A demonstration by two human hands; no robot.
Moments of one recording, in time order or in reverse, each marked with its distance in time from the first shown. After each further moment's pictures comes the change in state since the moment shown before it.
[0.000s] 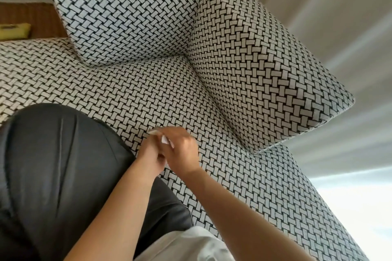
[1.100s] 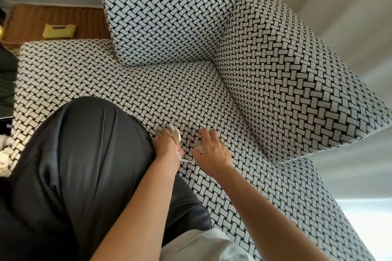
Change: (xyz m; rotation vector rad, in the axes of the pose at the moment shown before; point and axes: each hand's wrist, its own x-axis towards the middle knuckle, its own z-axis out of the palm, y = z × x) left_hand 0.017 0.018 -0.008 0.017 0.456 0.090; right_hand 0.006 0.015 -0.016 -0.379 -0.606 0.352
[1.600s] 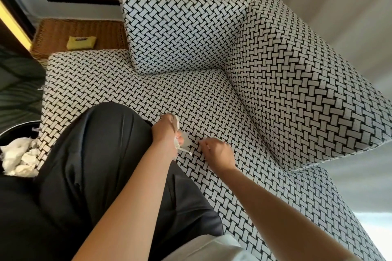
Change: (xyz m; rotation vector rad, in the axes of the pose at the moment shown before) left_hand -0.018 0.057 -0.015 0.180 -0.271 0.058; right_hand 0.021 0.005 0.032 0.121 0.414 -0.286
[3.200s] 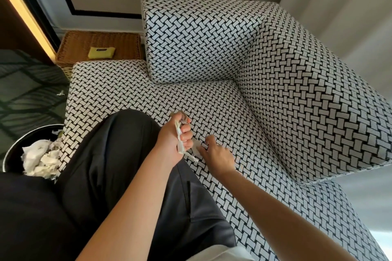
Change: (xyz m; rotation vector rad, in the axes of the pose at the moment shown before) left_hand -0.024 0.017 -0.021 -0.210 -0.306 0.099; right_hand 0.019 -0.030 0.004 -0.170 -0.274 0.155
